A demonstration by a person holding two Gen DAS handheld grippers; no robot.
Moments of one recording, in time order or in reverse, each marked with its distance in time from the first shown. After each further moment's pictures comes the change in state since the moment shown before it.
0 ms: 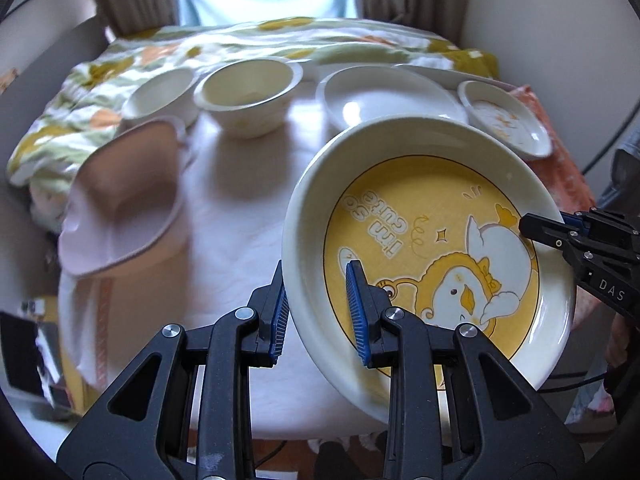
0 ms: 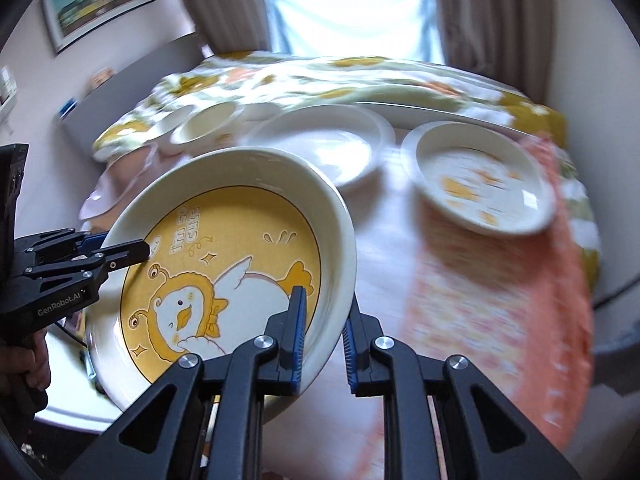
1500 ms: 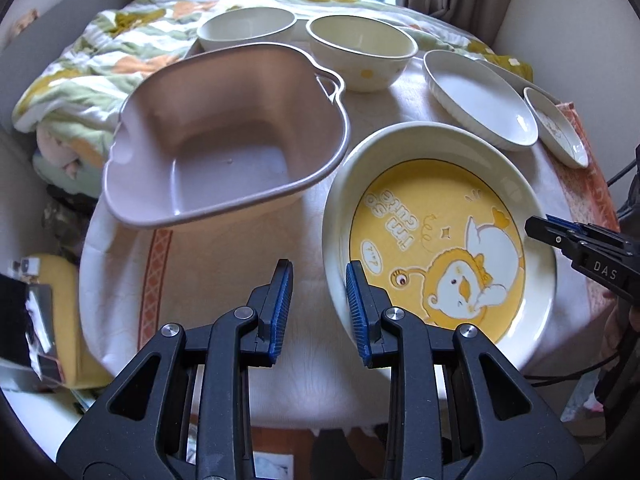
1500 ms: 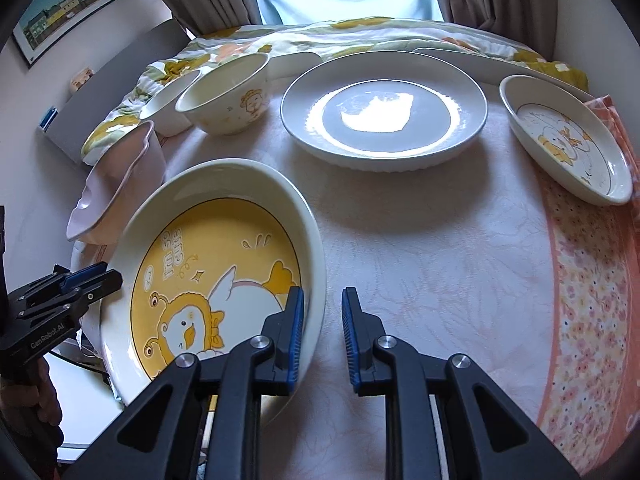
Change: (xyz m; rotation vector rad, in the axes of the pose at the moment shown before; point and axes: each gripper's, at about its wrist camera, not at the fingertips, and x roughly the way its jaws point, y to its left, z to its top) left arm 0.022 0.095 -0.021 -0.104 0.079 -0.027; right arm 0.061 0.051 0.009 0.146 0.123 -0.026
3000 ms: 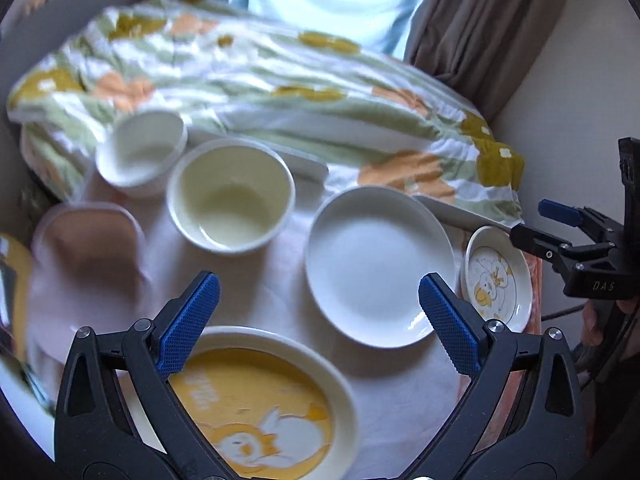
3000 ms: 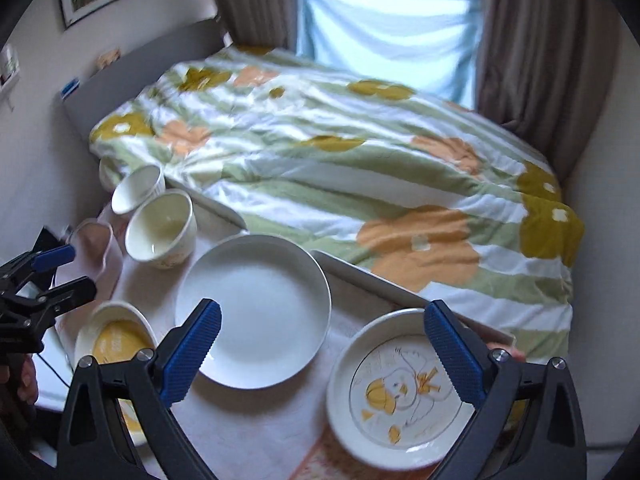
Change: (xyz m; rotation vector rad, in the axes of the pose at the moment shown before) left arm 0.006 -0.119 0.165 -0.244 -0.079 -0.070; right arm -0.051 -0.111 0.200 -0.357 -0.016 0.015
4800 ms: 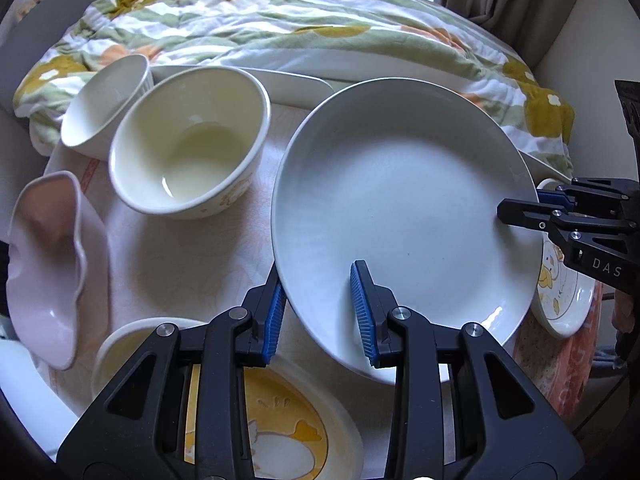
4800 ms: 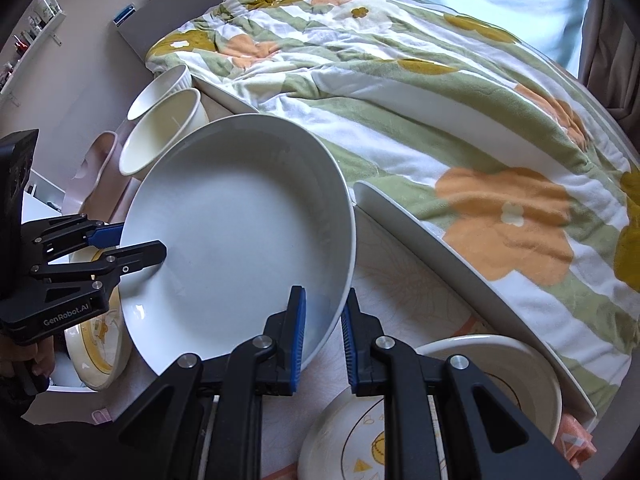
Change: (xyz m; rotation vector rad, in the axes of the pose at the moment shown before) left arm 0.071 -0.026 -0.022 0.063 0.142 0.176; right arm 0.095 -0.009 -0.016 -0.145 0.185 0.256
